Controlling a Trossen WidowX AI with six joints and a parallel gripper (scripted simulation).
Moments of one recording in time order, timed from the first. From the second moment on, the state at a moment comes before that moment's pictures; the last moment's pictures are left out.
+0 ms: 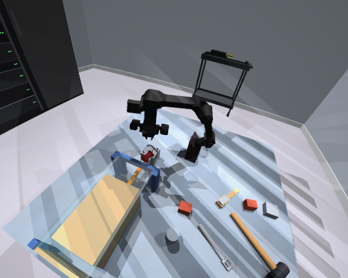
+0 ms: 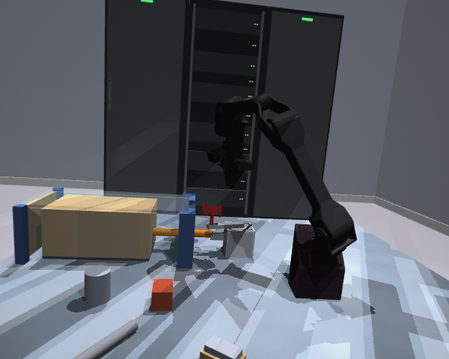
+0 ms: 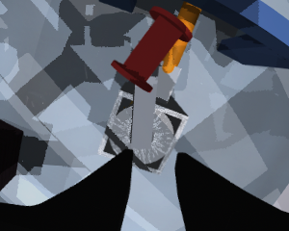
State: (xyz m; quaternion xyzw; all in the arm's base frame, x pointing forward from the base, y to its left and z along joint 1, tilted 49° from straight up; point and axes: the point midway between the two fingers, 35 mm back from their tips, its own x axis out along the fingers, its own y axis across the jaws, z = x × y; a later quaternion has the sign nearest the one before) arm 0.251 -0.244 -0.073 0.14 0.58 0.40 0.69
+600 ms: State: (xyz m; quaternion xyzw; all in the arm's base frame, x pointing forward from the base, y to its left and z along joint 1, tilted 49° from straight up) arm 0.252 -0.245 -0.071 0.14 0.58 0.41 0.69
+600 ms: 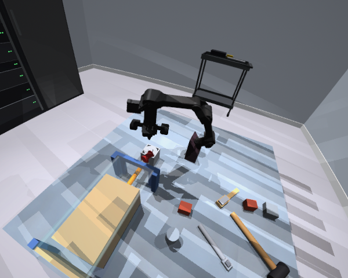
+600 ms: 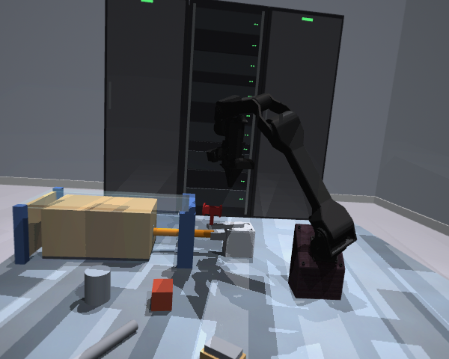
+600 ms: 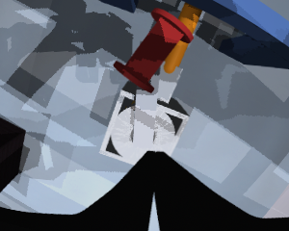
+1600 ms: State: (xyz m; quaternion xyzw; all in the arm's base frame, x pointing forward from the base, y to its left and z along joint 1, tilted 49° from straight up) arm 0.254 -0.246 -0.069 0.14 0.58 0.41 0.69
